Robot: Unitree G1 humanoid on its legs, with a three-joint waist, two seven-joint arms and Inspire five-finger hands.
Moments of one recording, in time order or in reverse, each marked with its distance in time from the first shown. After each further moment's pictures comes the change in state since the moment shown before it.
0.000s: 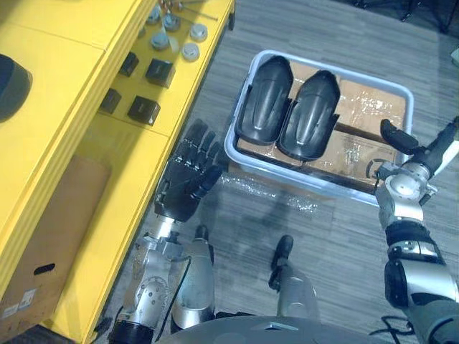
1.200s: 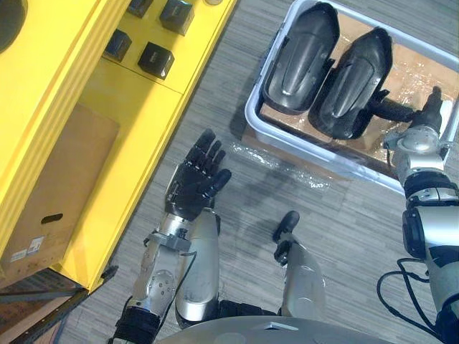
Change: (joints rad) left arm -0.087 0.007 -0.069 0.232 0.043 -0.073 0.016; right arm -0.352 -0.154 0.205 0.341 -0.043 0.248 0.211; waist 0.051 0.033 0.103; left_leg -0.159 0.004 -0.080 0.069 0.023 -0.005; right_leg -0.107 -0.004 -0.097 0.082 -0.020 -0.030
